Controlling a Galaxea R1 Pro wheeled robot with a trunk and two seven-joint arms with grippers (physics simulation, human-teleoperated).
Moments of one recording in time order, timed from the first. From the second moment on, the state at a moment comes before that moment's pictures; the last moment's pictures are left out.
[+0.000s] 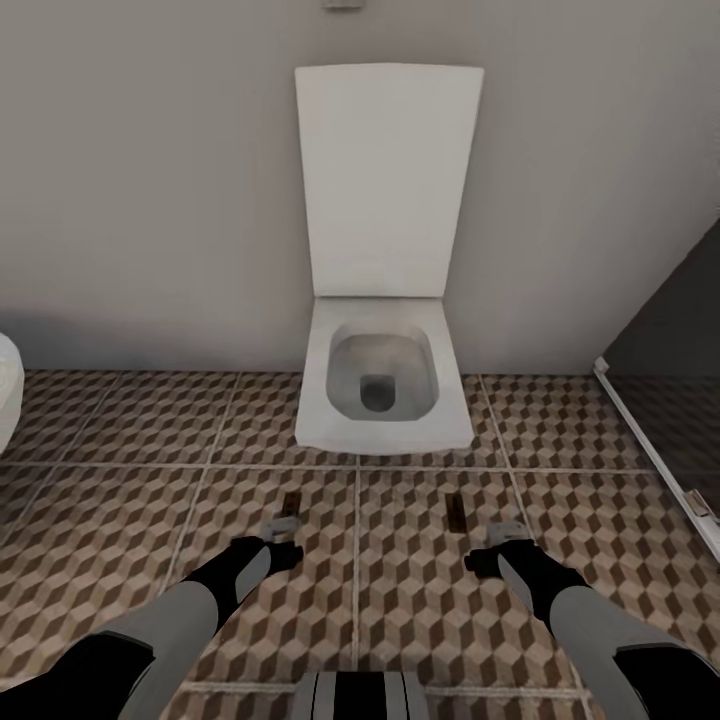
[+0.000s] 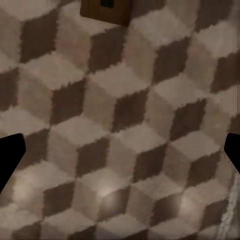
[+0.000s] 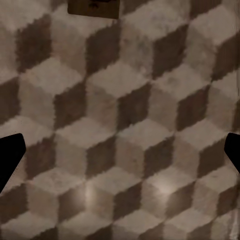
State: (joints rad) left arm -0.83 -0.07 -0.22 -0.20 0.41 0.32 0.13; right arm -0.81 -0.07 0.10 -0.23 -0.05 0.36 -0.01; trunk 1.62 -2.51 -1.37
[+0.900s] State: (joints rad) left arm -0.83 -0.05 -0.22 -0.17 0.41 0.44 0.26; right arm -0.81 -0.07 0.10 -0.23 -0.04 0.37 -0.01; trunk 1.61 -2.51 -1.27
